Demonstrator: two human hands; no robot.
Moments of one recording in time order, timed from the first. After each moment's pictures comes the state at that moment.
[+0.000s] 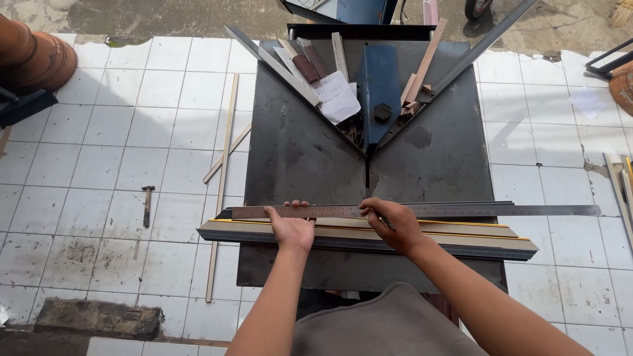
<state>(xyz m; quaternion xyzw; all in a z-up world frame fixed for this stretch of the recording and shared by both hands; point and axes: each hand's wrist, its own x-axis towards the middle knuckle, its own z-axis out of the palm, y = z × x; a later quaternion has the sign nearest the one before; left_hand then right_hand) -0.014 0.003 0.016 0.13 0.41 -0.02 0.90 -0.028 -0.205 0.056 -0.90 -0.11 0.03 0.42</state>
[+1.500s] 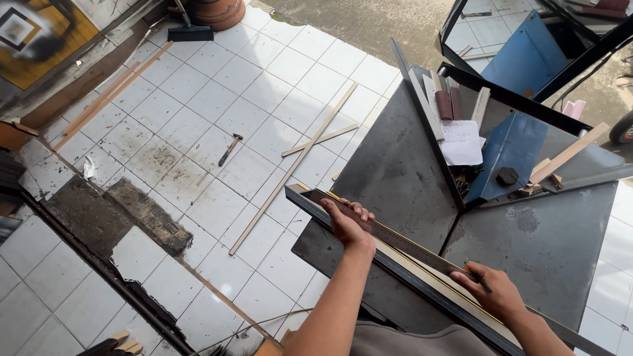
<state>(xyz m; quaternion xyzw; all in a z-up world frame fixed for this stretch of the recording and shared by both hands) -0.033 0.014 0.074 0.08 0.43 0.27 0.86 -0.012 -0.251 0.044 -0.94 -0.06 0.30 0.17</state>
